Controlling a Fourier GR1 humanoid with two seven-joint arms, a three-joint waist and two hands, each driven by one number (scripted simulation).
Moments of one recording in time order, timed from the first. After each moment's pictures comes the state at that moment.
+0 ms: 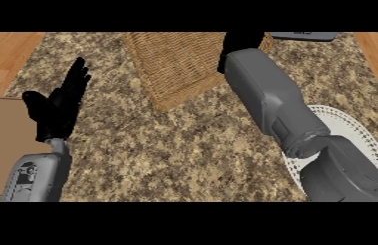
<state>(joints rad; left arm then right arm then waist) -0.27 0.18 0.10 -1.47 -0.04 0.06 0.16 -1.42 -0.04 0.68 -0.01 0.46 -0.26 0.79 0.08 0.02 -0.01</state>
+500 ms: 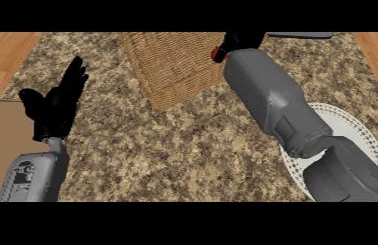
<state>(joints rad) -0.27 0.19 0.11 -1.46 -0.04 0.05 0.18 -1.40 -0.06 0.60 -0.07 0.41 -0.56 0.75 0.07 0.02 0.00</state>
